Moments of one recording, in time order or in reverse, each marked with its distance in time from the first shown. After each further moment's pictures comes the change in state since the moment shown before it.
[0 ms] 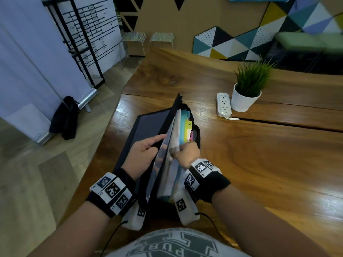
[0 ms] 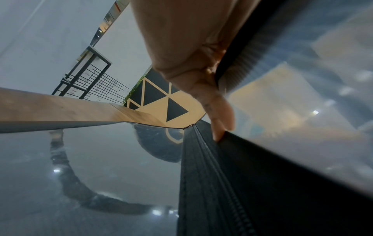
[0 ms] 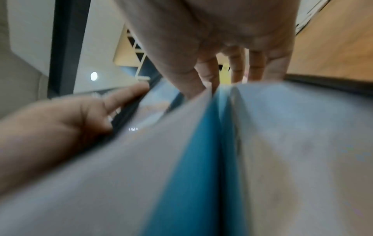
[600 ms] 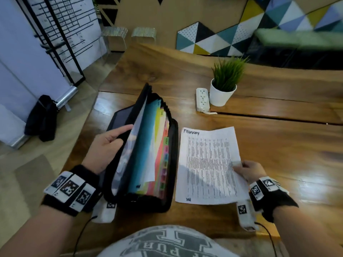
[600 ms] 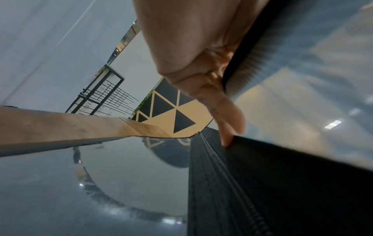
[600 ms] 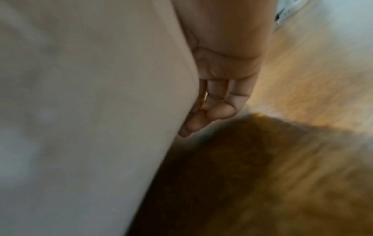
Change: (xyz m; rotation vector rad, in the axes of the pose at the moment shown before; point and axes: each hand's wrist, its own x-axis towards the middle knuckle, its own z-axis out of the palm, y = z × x) left_hand 0.004 0.004 -0.014 0.076 0.114 0.048; right_hand -0.007 0.231 -0.128 0.229 0.033 0.322
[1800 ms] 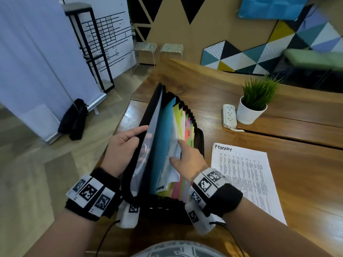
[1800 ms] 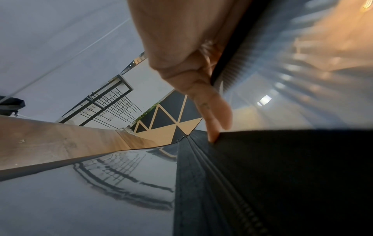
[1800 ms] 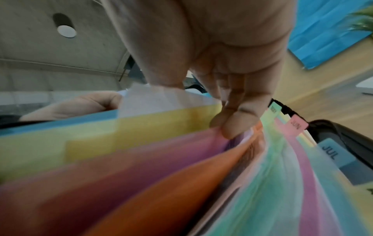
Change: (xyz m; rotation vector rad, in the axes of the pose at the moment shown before) left_hand -0.018 0.027 -0.029 -0.169 0.210 -0.028; right_hand -0.137 -0.202 0.128 -0.340 -0.187 -0.724
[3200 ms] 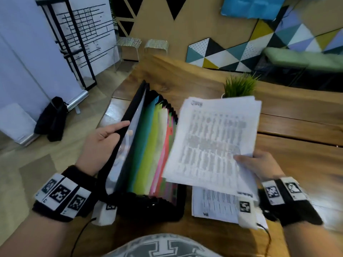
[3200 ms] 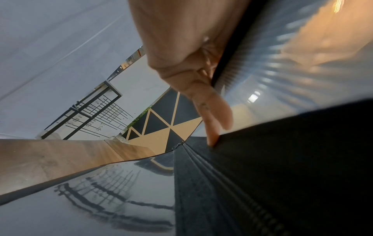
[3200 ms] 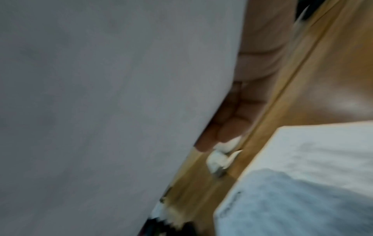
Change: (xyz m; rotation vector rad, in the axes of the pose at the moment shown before) left_hand 0.005 0.009 0.005 0.162 0.019 0.094; right_hand -0.061 0.154 -0.107 0.554 0.299 0.464
